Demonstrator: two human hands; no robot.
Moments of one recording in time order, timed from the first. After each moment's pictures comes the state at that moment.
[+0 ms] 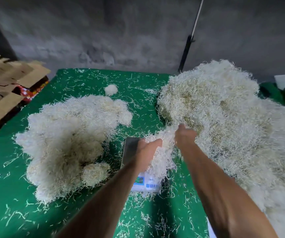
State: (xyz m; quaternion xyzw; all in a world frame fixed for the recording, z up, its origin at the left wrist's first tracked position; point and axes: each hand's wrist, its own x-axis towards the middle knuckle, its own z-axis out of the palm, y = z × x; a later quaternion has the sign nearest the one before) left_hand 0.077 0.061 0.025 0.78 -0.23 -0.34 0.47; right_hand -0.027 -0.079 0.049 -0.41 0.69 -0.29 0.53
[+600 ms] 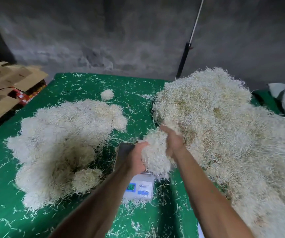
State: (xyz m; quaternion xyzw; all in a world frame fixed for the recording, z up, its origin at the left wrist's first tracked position) left_hand 0.078 0.056 0.028 0.59 -0.13 -0.57 0.56; right_hand -0.027 -0.067 0.067 -0.39 0.53 -0.24 0.71
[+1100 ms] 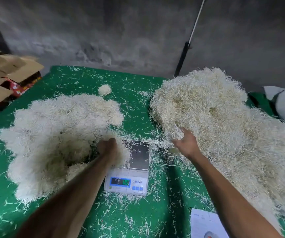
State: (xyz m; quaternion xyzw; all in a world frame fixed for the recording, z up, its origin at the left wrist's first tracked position) left_hand 0.146 0.054 0.009 0.80 0.02 -0.30 0.52; right_hand -0.101 -0.100 0.044 -0.71 0.54 -0.18 0.41
